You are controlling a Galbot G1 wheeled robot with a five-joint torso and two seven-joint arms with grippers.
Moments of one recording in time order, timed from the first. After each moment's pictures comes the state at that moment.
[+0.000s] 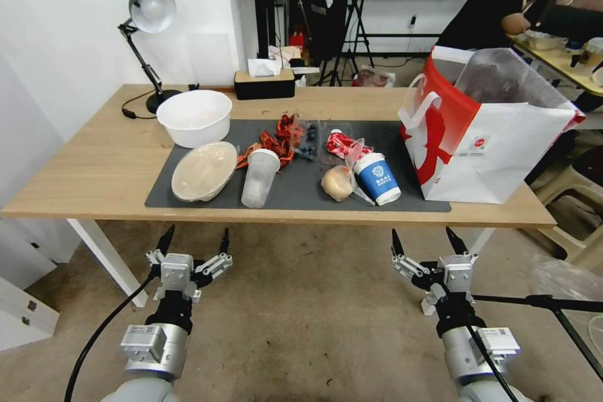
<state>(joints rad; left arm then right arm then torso) 1.80 -1.50 -0.55 -2.30 0.00 0.00 0.00 -1.80 1.50 0.55 2.30 0.00 0.00 0.00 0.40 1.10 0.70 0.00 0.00</state>
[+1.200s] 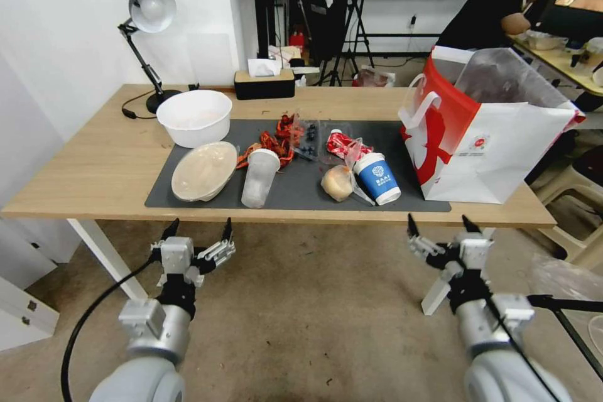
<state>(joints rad) 1.68 -1.58 -0.55 -2.39 -0.13 0.33 0.03 -1.61 1.47 0.65 2.34 0.12 -0.32 0.06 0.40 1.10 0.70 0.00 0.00</state>
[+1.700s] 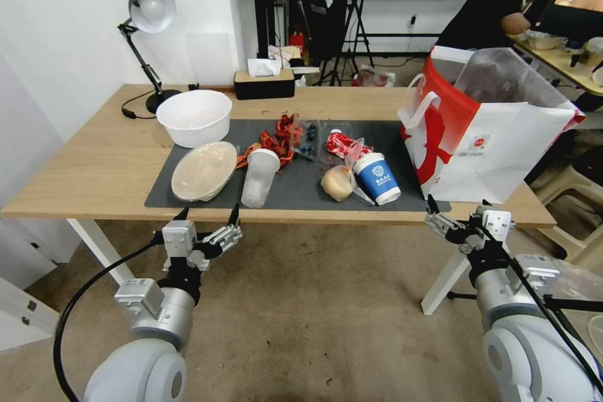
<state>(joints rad) 1.65 -1.59 -0.55 -2.38 -0.16 0.32 0.06 -1.48 1.38 0.64 2.25 0.30 -0.33 0.08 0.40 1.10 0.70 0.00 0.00</state>
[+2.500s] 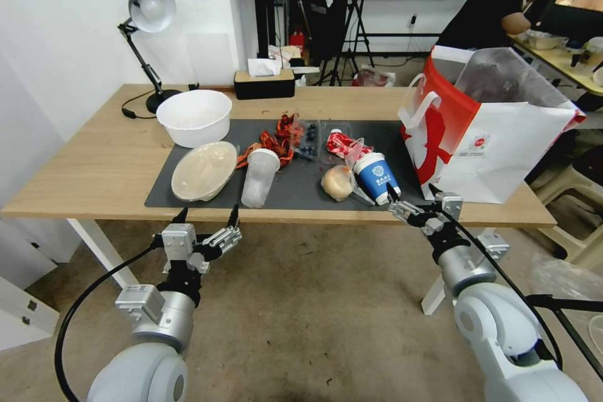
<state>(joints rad) 1.67 -1.60 -0.55 -2.37 -0.15 0.26 0.07 -1.34 1.23 0.53 2.05 0.49 -0.25 0.02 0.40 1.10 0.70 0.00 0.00</state>
